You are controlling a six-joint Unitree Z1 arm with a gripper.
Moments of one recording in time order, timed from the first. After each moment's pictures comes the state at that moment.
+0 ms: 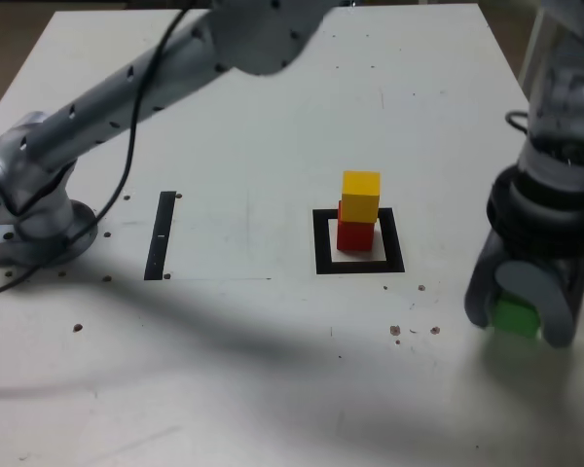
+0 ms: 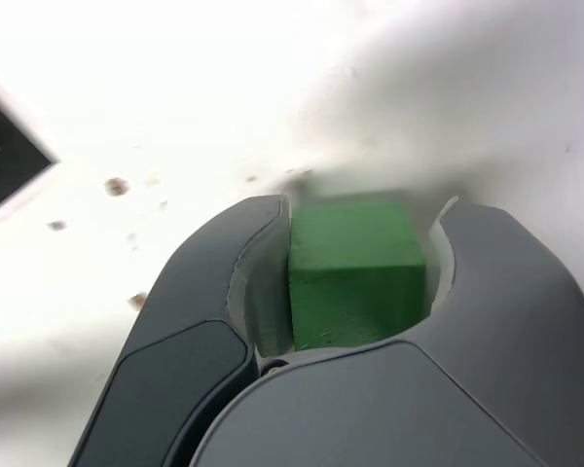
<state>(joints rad) -0.36 2.50 -2.48 1.53 0.10 0.15</state>
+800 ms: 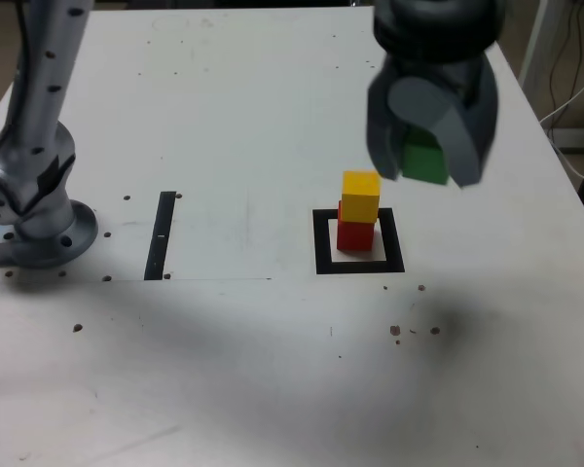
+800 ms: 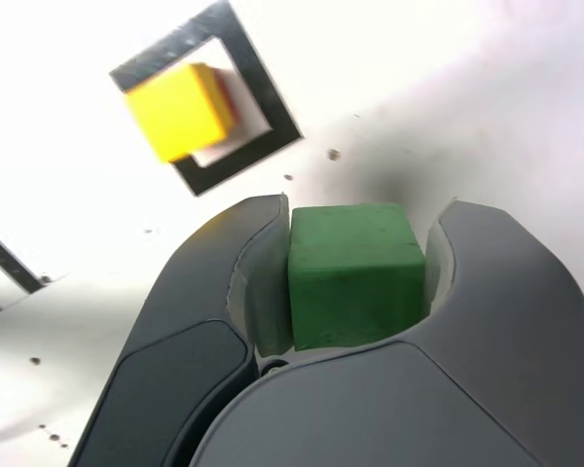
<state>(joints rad) -0.28 2.08 -2.13 1.59 0.15 0.15</state>
